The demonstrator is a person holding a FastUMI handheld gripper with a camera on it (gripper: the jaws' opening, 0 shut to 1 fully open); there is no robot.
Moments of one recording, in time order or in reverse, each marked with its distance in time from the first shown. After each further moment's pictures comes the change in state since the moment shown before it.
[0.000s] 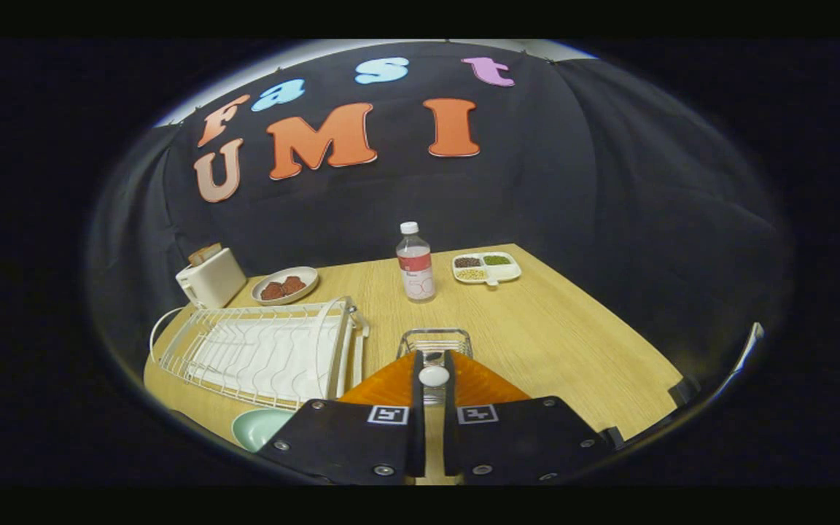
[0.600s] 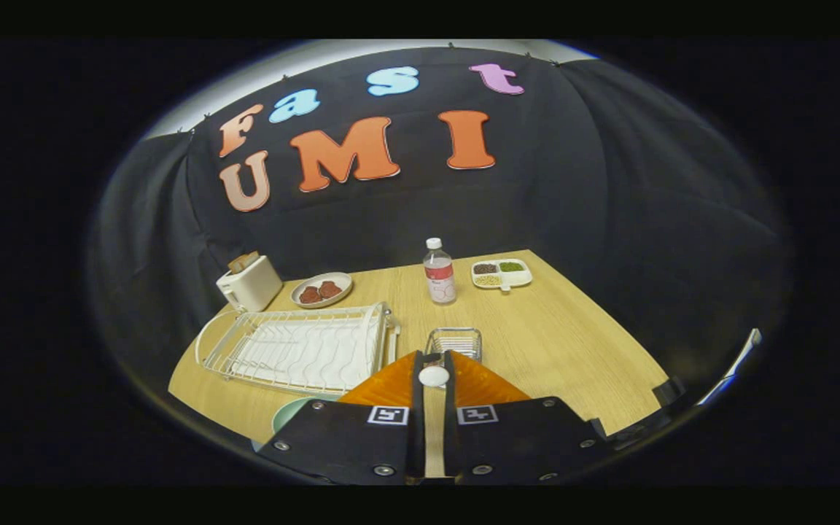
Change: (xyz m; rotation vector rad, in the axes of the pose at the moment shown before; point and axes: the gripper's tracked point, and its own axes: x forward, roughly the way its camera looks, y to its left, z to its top) arm -0.076 0.012 0.016 0.015 0.031 0.102
